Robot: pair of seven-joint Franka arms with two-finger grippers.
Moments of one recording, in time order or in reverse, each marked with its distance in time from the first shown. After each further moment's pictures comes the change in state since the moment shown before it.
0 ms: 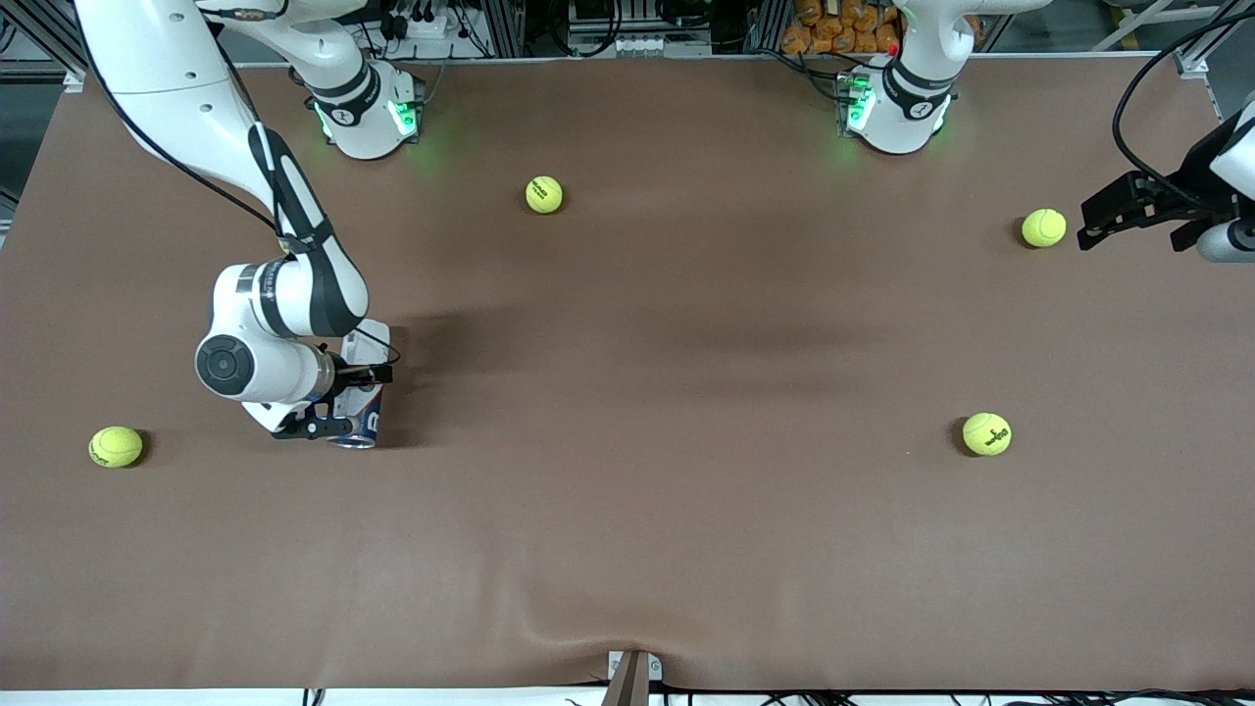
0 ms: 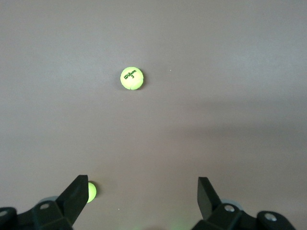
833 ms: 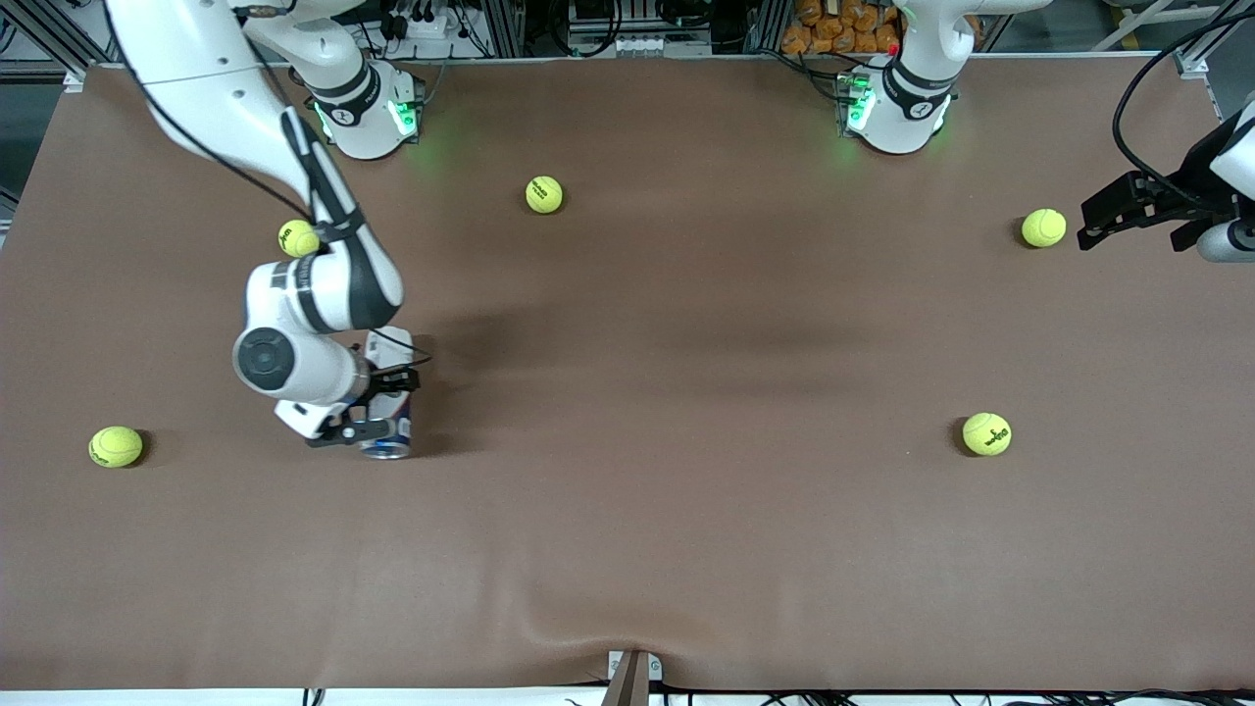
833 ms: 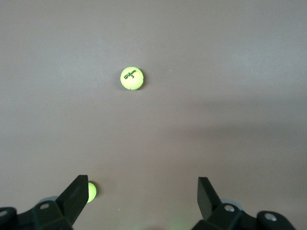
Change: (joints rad) left arm 0.000 0.000 0.000 0.000 0.000 0.000 0.000; right arm 0.139 0.000 0.005 0.090 0.000 -0.006 0.000
